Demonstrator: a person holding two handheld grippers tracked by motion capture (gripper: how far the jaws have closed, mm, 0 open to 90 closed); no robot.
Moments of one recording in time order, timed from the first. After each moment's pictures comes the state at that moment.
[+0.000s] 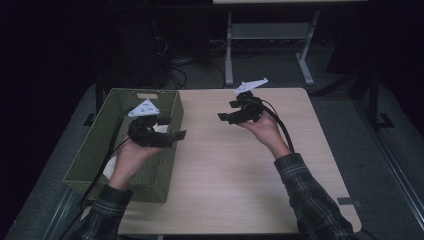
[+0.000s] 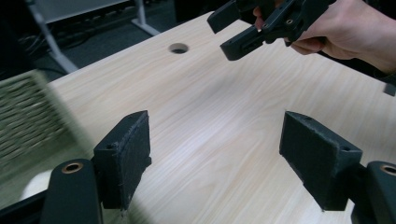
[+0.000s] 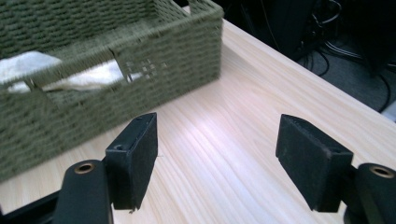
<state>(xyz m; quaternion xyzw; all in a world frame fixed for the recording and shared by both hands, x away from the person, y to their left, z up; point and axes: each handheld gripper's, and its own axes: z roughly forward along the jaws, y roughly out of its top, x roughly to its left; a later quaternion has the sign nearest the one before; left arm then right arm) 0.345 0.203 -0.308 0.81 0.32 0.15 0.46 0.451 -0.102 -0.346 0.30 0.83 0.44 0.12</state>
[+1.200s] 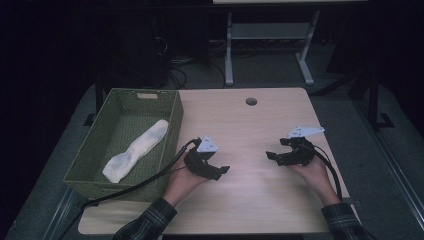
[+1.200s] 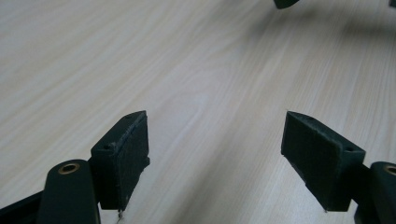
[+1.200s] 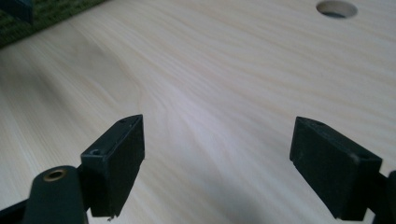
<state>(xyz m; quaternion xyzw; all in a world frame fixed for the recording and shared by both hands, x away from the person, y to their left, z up) 0.332 0.092 -0.422 0.88 0.25 0.11 0.39 0.360 -0.241 -0.439 0.39 0.81 0.42 0.13</state>
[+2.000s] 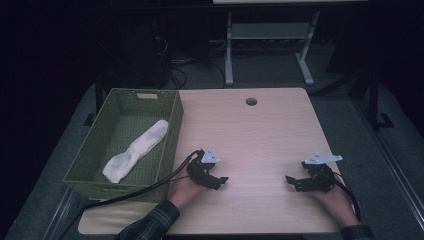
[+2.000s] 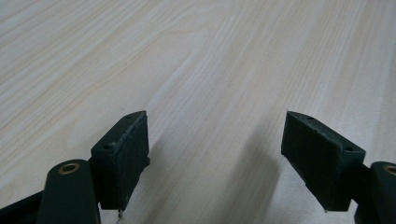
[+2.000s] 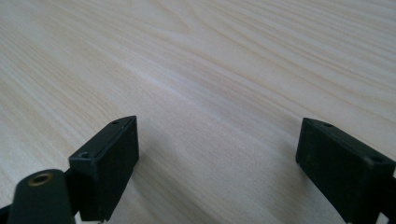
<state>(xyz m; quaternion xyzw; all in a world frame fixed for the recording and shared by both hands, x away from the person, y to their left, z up) 0.332 0.093 -0.469 0.89 0.25 0.09 0.36 0.301 -0.287 -0.481 0.43 0.82 0.35 0.17</state>
